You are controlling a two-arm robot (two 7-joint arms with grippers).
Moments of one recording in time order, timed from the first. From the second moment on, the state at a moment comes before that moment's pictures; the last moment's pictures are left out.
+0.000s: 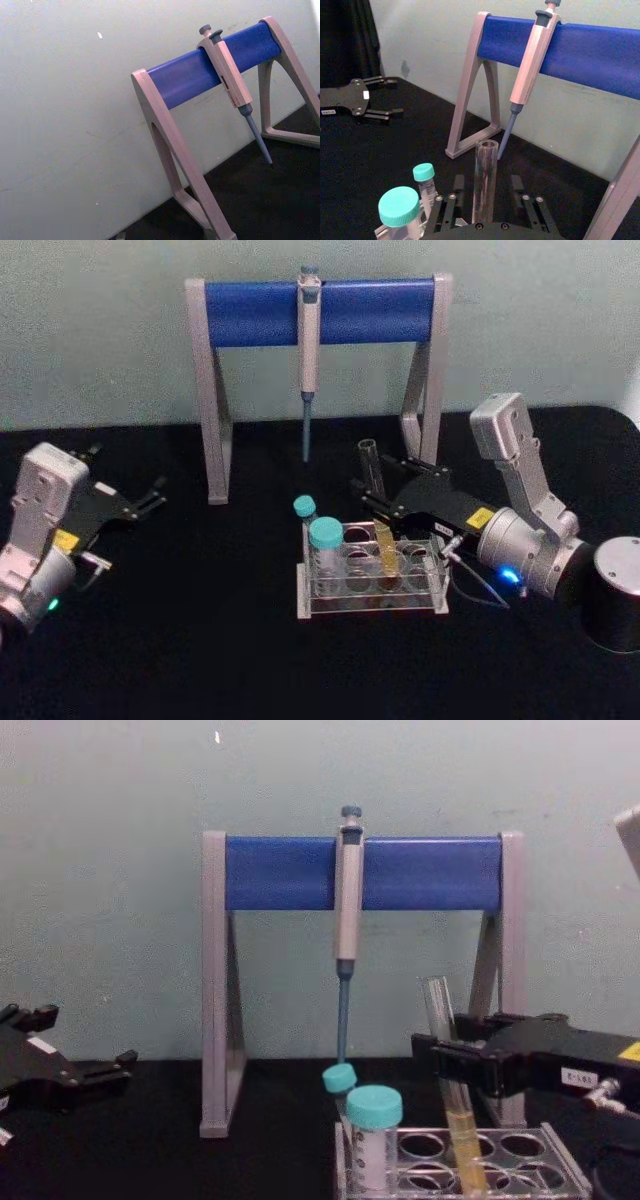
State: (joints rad) left arm -0.20 0.60 0.45 -1.41 -0.25 -0.12 0.03; right arm 0.28 0.43 -0.45 -1.48 0.37 0.10 0.40
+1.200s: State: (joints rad) left arm -0.20 0.60 0.45 -1.41 -0.25 -0.12 0.03; right arm 0.20 0.40 -0.30 -1.56 0.50 -0.16 0.47
